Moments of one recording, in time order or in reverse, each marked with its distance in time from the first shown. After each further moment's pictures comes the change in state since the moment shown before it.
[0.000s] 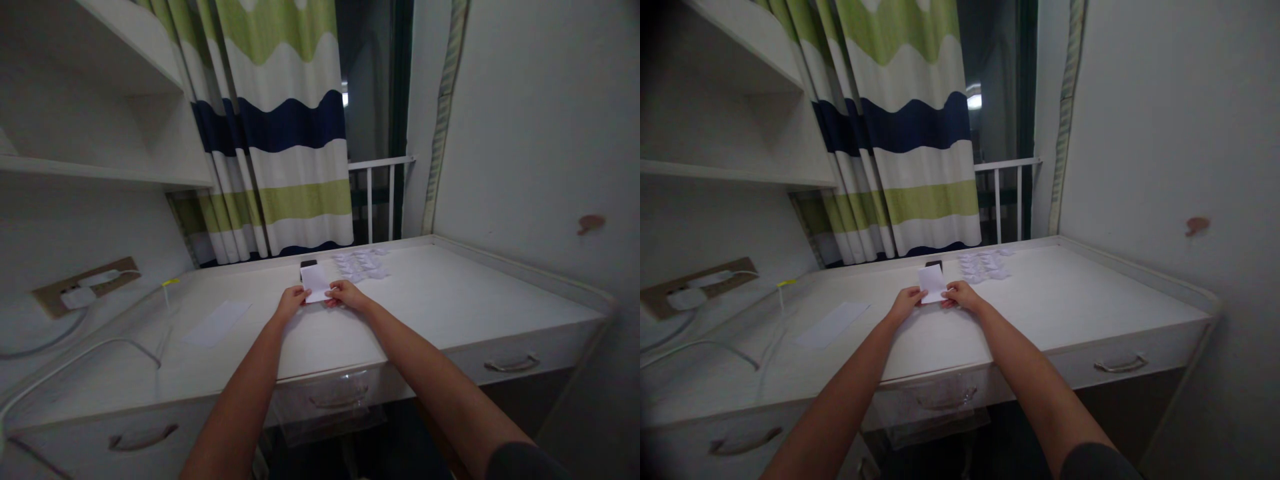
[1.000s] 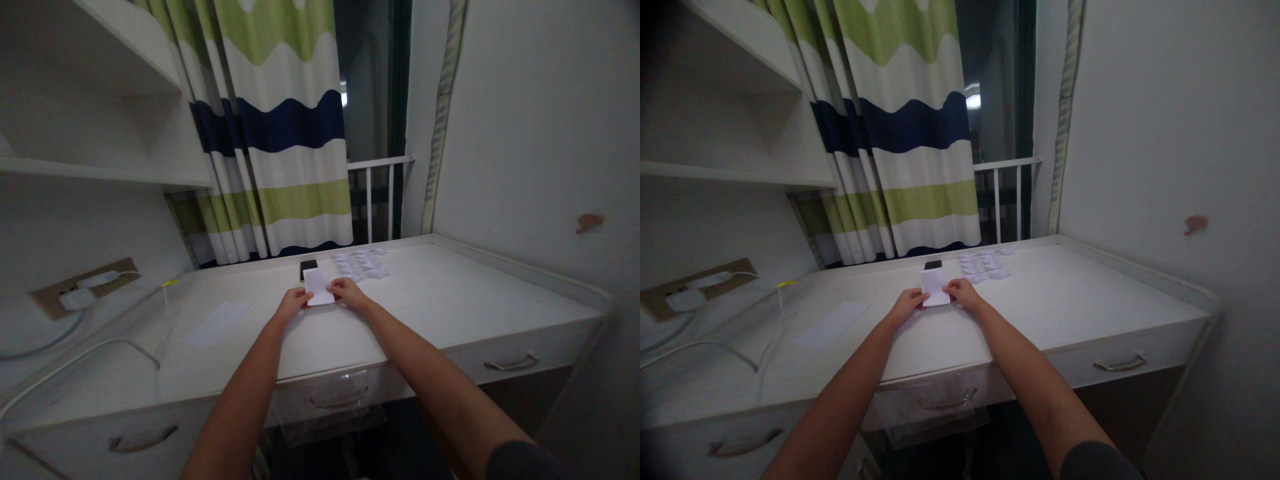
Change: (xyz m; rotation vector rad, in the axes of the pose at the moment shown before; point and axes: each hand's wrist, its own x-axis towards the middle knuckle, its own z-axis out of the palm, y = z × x) left_hand -0.004 0.004 0.002 -0.043 -0.107 -0.061; right_hand 0.002 -0.003 -0.002 -0.064 0.102 -0.153
